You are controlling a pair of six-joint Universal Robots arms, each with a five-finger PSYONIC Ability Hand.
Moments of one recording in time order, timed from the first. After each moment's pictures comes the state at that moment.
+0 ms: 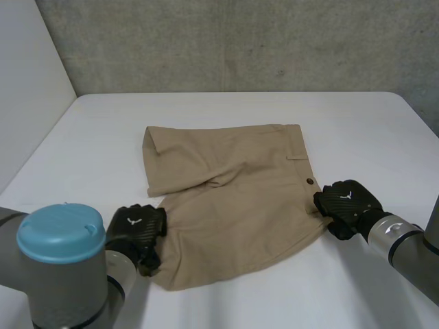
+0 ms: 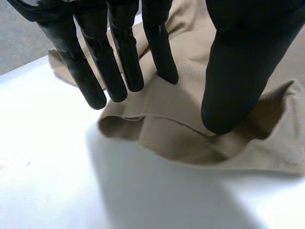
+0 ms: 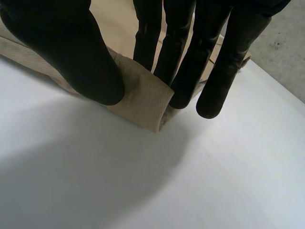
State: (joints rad) left arm 4.10 -1.90 -1.89 3.32 -1.80 3.21; right arm 1.70 -1.16 1.87 -0.24 1.14 2.55; left_hand 0.69 0.69 0.69 0.68 0.50; right_hand 0.88 1.18 1.17 1.19 0.97
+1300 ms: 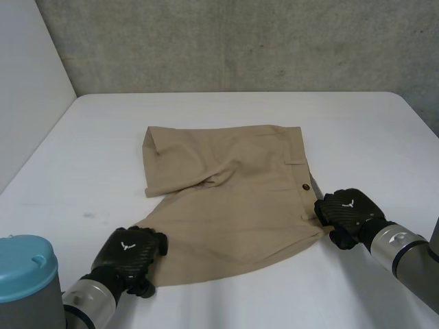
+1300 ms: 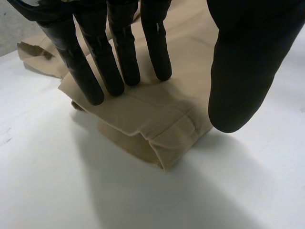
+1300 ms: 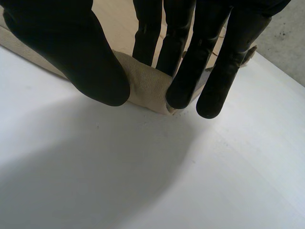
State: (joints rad) left arm 4.23 -1.74 -2.15 3.40 -1.55 3.32; right arm 1.69 -1.21 1.94 -0.23 1.15 2.58; left_hand 0.60 0.60 0.60 0.60 0.42; right_hand 0.88 1.18 1.18 1.19 0.99
